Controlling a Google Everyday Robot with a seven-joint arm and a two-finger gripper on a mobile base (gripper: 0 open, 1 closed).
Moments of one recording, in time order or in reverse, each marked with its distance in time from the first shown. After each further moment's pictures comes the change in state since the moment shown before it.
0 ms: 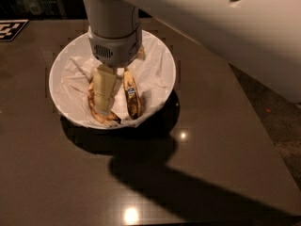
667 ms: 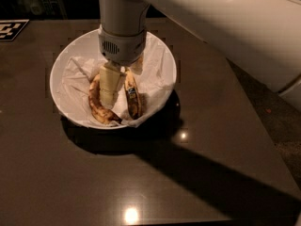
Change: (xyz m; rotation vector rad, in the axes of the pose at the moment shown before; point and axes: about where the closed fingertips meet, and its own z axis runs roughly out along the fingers) arm -0.007 -0.012 0.022 -0.153 -0.028 0.038
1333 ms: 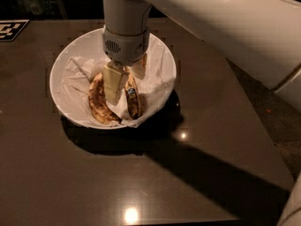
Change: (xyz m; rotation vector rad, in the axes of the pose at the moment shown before) arm 0.001 -0.009 0.006 -0.012 0.021 0.086
